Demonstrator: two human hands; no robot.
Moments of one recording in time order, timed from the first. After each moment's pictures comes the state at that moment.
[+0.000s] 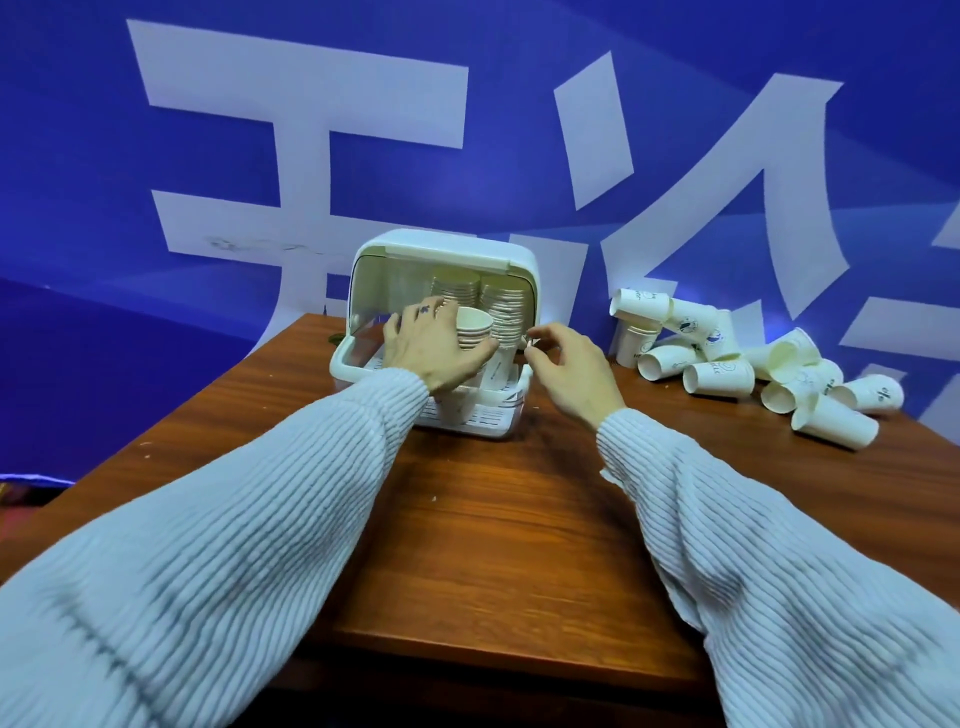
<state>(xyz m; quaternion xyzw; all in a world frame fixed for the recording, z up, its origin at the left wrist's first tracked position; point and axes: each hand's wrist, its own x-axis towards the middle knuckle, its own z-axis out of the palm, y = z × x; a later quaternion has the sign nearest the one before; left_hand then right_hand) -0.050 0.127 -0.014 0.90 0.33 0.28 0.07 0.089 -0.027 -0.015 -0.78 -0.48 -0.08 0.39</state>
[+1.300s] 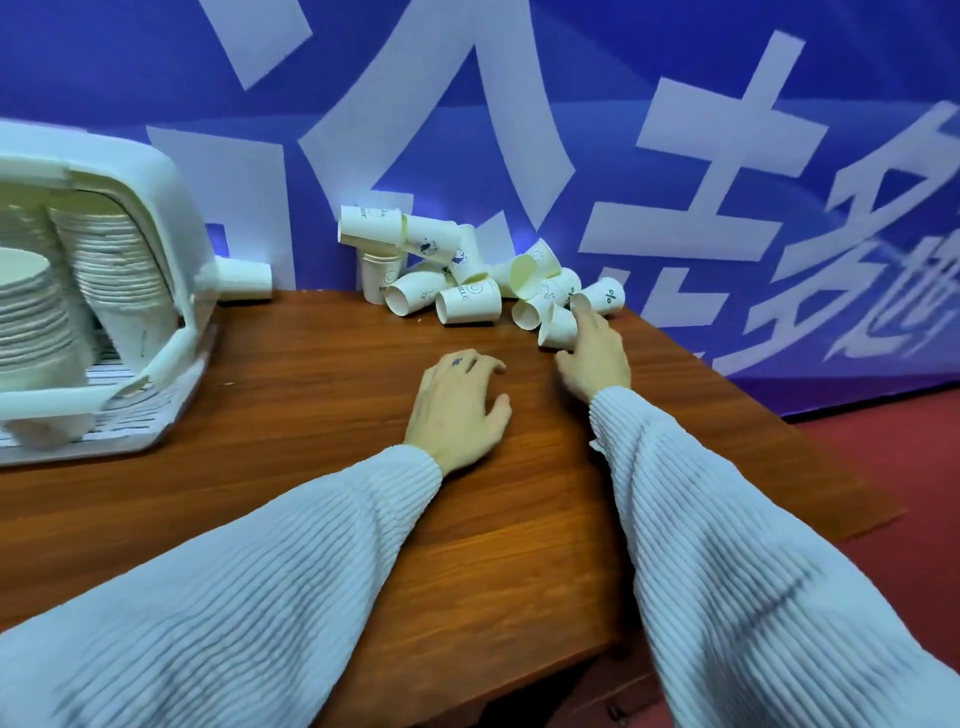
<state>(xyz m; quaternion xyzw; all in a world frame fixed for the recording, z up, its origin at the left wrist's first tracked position) 0.187 -0.128 -0.102 0.93 0.03 0.28 0.25 0.350 -0.276 -0.073 -0.94 -0.18 -0.16 0.25</state>
